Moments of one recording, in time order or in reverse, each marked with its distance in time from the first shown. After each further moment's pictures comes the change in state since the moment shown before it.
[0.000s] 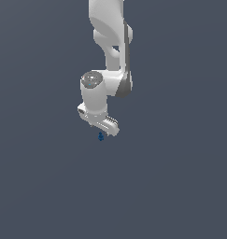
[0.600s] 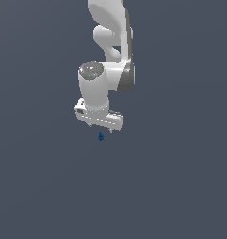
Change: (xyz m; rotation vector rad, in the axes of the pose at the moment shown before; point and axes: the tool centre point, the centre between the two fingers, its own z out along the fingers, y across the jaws) arm 0.011 -0.017 -0.042 0.002 -0.008 -0.268
